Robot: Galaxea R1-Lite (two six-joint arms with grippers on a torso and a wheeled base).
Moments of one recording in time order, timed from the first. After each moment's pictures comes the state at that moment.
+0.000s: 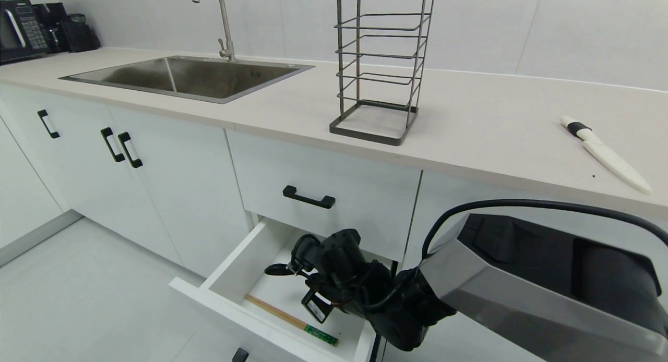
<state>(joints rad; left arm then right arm) 0.00 0.00 0.00 0.00 -0.01 0.01 0.90 2.47 -1.22 -0.57 -0.08 -0.16</state>
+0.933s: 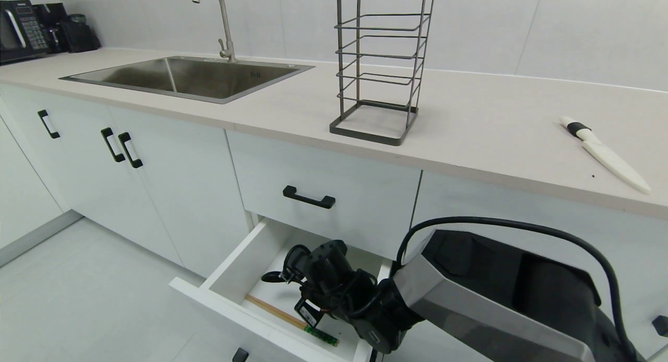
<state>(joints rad) 0.00 0.00 0.00 0.00 -0.01 0.01 0.91 2.61 -1.35 -0.56 -0.10 -0.16</state>
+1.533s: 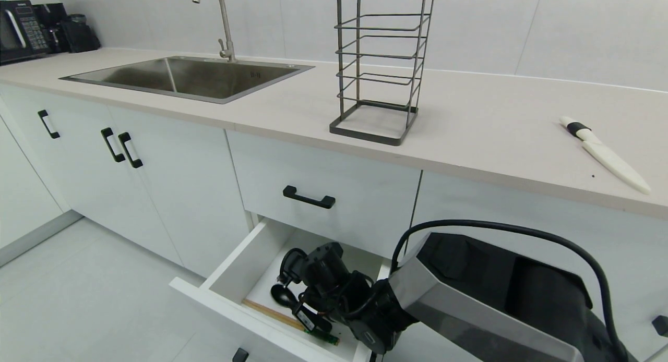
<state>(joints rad) 0.00 0.00 0.00 0.00 -0.01 0.01 0.91 2.63 -1.38 -0.52 -0.08 -0.16</state>
